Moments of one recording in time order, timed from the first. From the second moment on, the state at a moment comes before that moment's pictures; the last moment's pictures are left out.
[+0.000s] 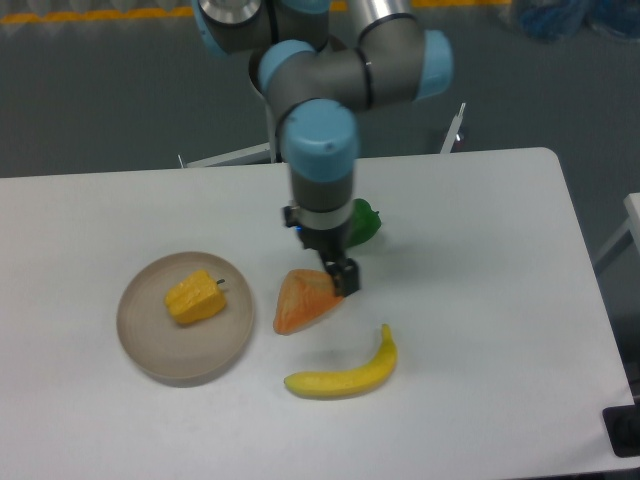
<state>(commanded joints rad) 1.92 -1.82 -1.63 -1.23 1.59 1.22</state>
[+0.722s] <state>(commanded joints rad) 1.74 -1.91 -1.63 -1.23 1.59 0.97</state>
